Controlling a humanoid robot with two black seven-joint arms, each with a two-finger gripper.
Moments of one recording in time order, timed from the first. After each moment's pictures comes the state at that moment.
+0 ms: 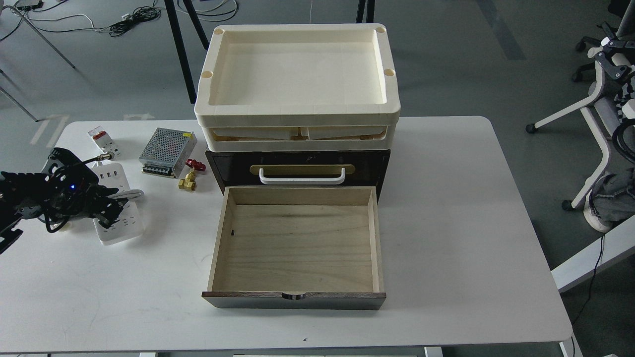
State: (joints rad) left arm -0.82 0.63 -0.10 -0.48 2.18 0.03 -0.49; right arm 0.78 -0.74 0.88 0.71 0.23 0.49 0.11
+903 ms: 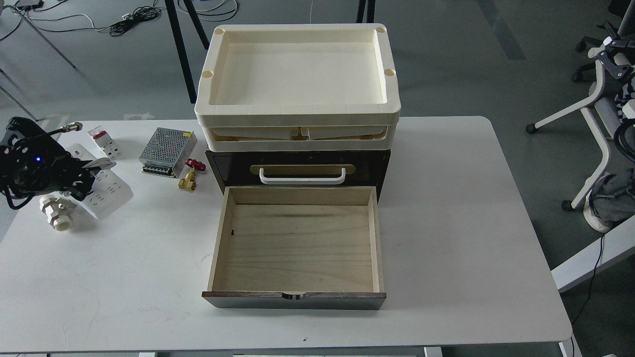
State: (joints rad) left arm -0.91 0.82 -0.11 -0.61 2.17 0.03 -0.49; right arm 0.78 -0.74 0.90 0.71 0.23 0.49 0.11
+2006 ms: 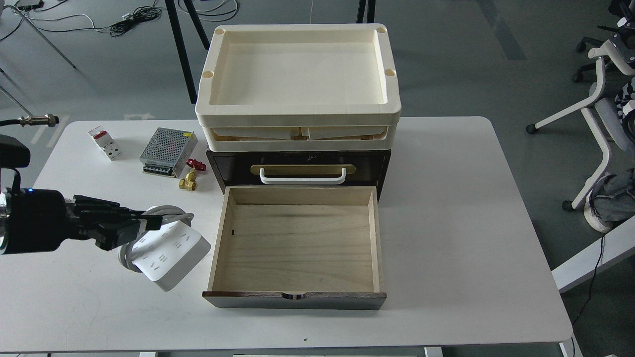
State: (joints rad) left arm -0.98 1.36 -0.12 -1.77 1.43 -0.42 -0.49; right arm 0.79 -0.74 0.96 0.71 0.23 0.49 0.11
